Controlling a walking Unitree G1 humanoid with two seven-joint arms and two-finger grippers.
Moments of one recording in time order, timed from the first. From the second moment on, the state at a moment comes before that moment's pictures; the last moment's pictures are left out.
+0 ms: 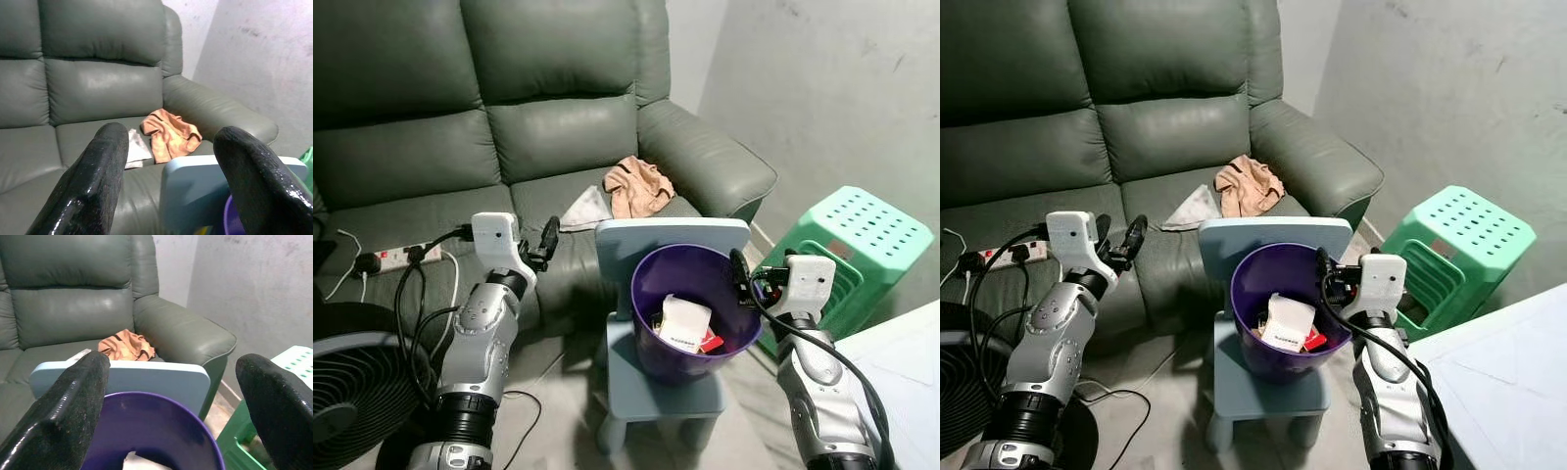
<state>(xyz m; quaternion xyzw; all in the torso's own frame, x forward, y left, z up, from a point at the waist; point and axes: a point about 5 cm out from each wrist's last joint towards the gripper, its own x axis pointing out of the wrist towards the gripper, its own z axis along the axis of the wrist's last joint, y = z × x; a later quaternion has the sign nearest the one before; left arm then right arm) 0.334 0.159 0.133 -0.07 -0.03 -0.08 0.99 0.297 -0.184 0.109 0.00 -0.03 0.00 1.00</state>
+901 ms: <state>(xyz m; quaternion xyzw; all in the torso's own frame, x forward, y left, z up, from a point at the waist) 0.336 0.152 0.135 -0.05 -0.03 -0.10 0.99 0.297 -0.182 0.108 0.00 -0.03 0.01 1.00</state>
